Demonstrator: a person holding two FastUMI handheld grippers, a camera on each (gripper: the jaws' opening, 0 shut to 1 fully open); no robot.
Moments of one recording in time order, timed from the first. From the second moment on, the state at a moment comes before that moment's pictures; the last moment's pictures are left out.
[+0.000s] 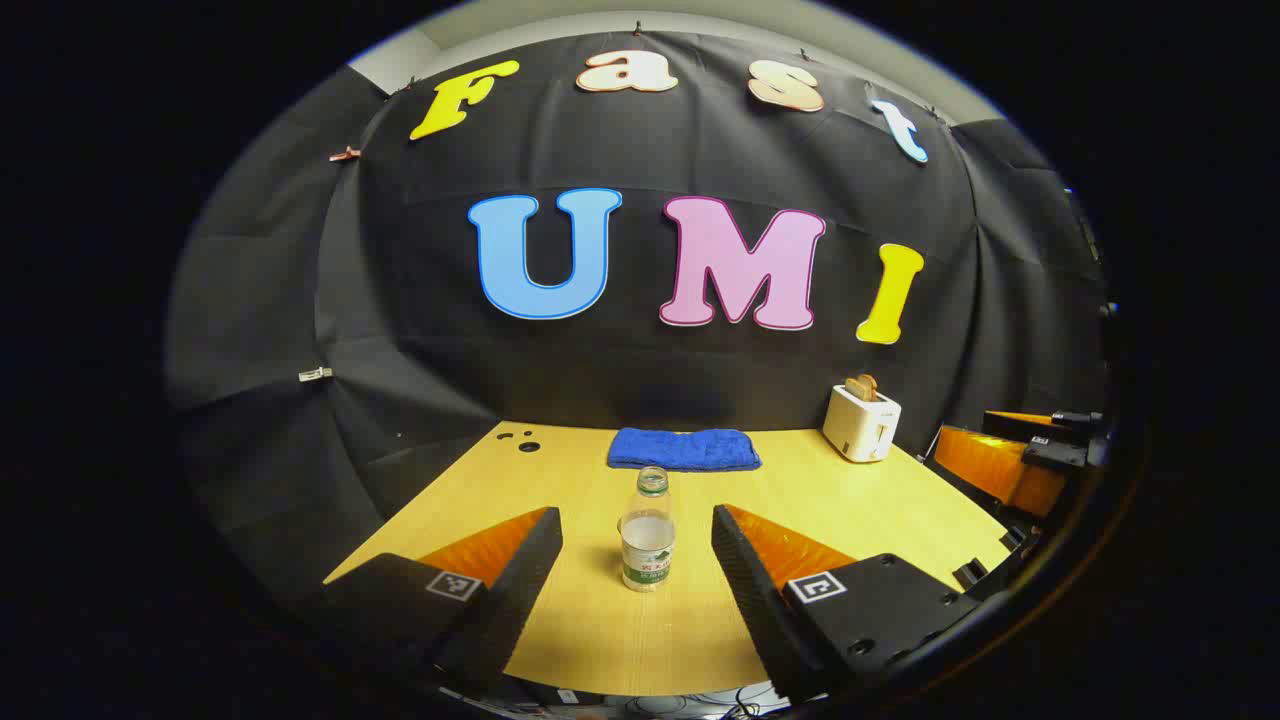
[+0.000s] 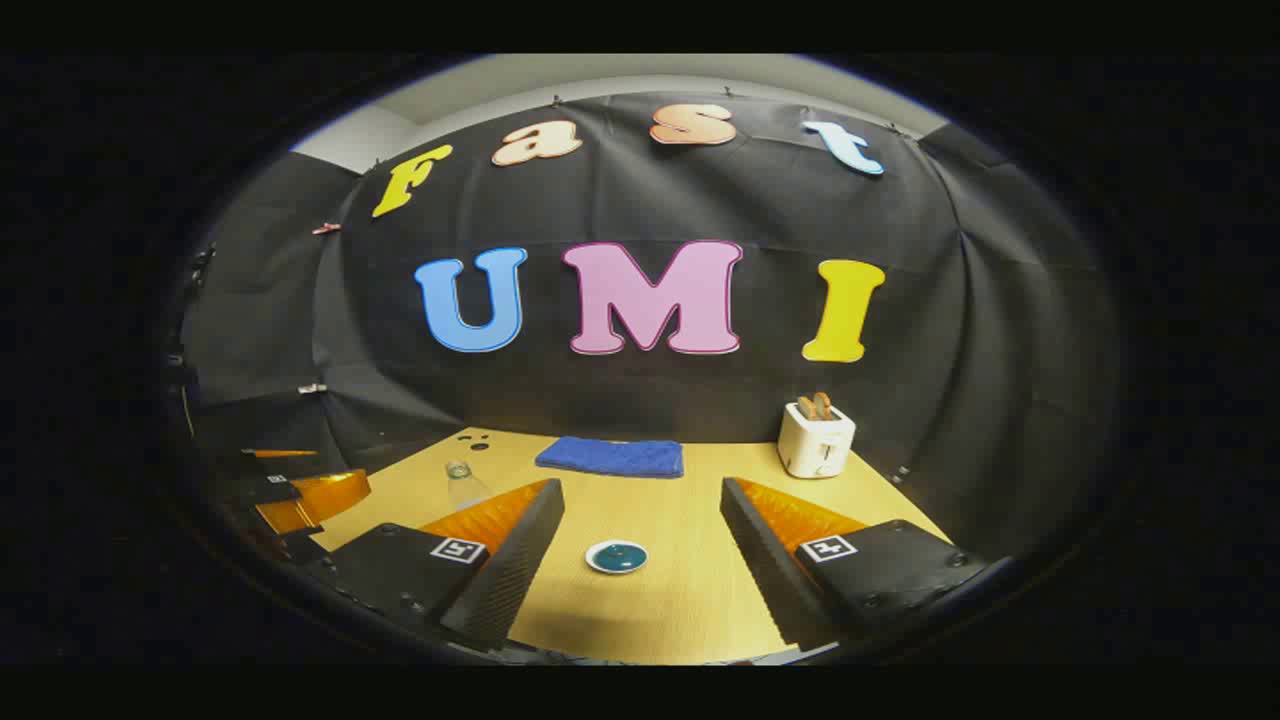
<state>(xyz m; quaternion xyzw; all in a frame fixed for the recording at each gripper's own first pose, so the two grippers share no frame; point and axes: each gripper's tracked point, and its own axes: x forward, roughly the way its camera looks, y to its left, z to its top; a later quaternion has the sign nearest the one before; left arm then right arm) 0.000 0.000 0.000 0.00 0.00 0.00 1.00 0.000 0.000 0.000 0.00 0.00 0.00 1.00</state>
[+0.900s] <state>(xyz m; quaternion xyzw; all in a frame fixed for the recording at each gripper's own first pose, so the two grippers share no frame) 0.029 0.004 -0.010 0.00 0.02 -0.02 1.00 0.035 0.043 -0.028 -0.02 0.03 0.05 1.00</state>
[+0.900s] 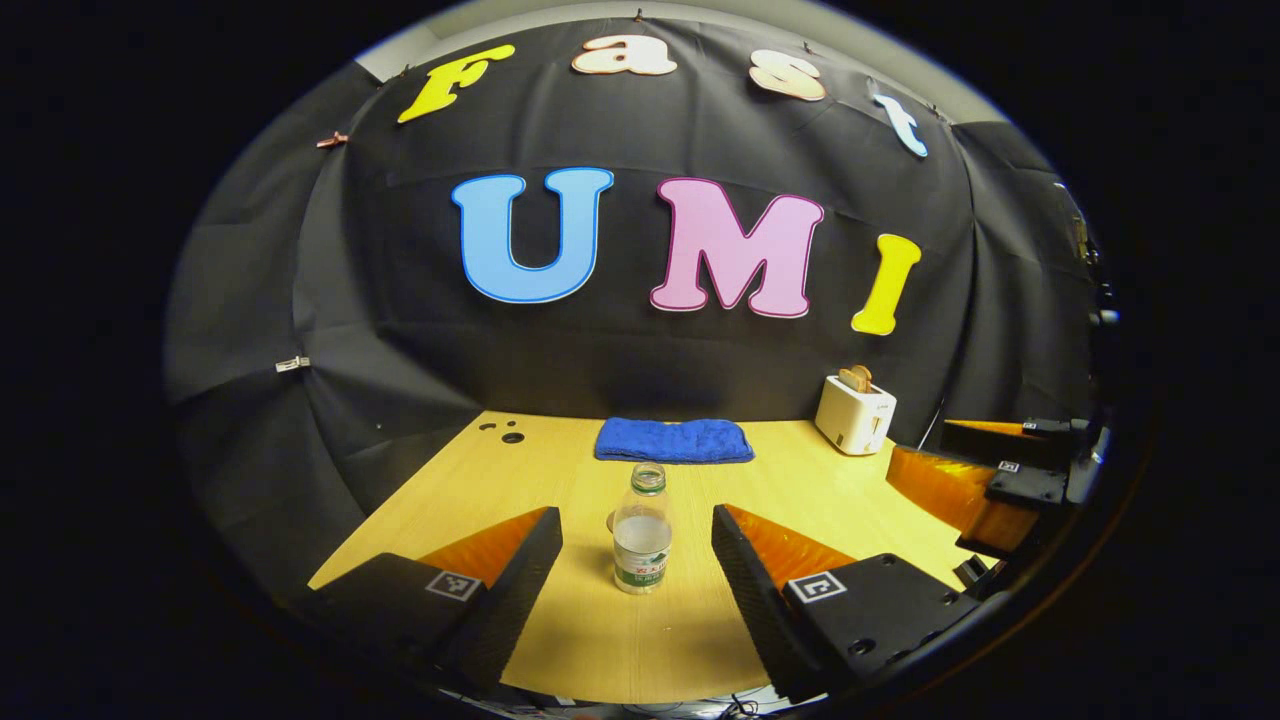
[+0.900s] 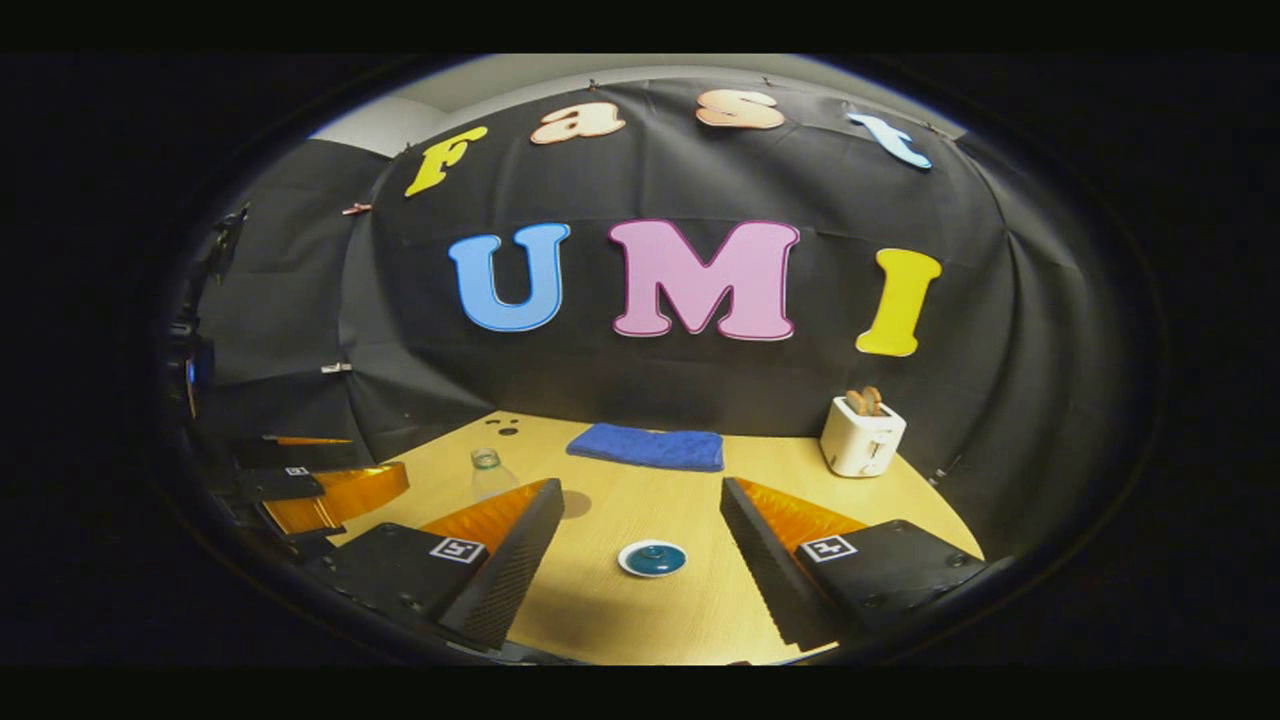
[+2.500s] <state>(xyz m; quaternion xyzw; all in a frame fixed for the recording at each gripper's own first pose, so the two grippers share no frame) 0.086 0.043 -0.180 0.02 0.10 -0.01 0.99 0.180 0.037 -0.226 -0.05 0.12 0.04 0.99</state>
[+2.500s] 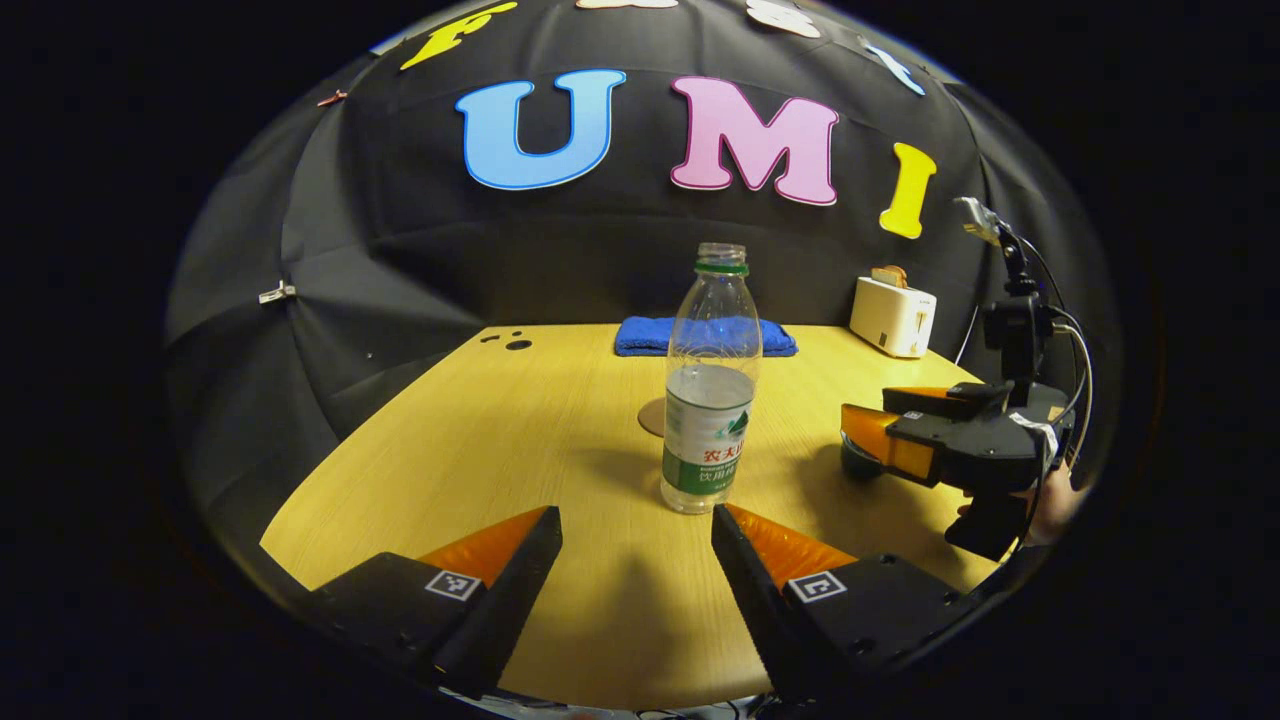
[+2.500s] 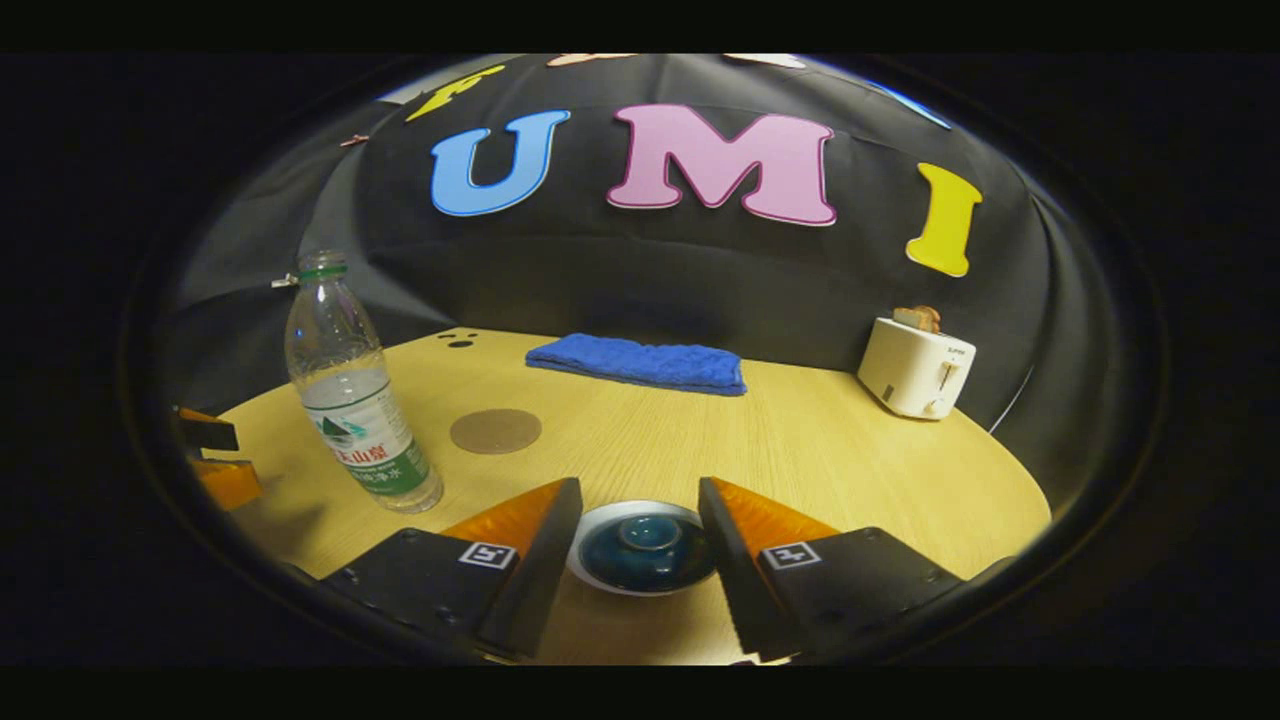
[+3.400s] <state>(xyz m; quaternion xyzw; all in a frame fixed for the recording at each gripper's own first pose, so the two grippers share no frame) 0.098 0.045 -0.172 0.02 0.09 -0.01 1.00 0.183 0.036 -0.228 -0.04 0.16 0.05 0.99</state>
